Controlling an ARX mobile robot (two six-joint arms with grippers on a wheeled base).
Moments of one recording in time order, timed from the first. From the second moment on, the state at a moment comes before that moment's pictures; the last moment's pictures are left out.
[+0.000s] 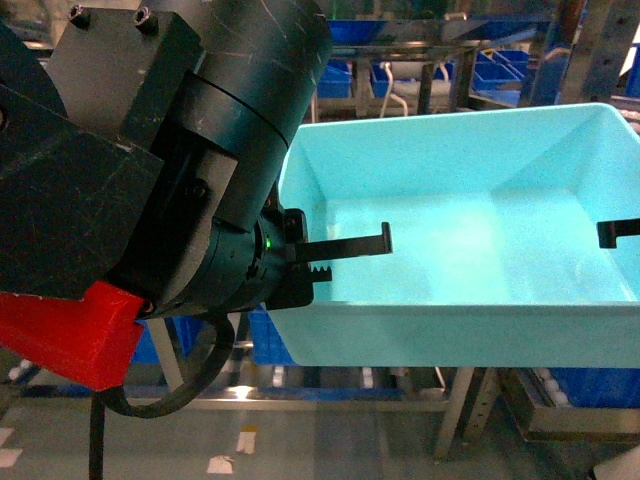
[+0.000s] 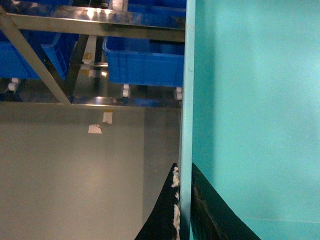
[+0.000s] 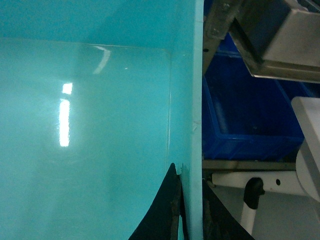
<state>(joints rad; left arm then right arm) -0.57 1.78 0.94 0.11 -0.37 -0.49 0.09 1.68 0.77 0.41 0.16 -0.06</state>
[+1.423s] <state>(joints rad) -0.57 1.78 0.94 0.11 -0.37 -0.49 0.10 1.68 0.77 0.41 0.17 -0.06</state>
